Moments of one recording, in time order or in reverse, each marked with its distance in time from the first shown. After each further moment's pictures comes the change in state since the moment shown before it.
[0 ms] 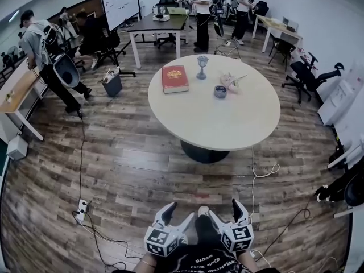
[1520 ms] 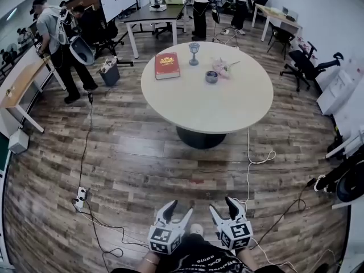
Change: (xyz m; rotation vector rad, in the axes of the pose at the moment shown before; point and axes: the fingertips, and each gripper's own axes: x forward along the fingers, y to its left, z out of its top) left arm -0.006 -0.079 -0.051 -0.020 0.052 0.078; right arm -0.077 -0.017 -0.033 0.032 0.042 0.067
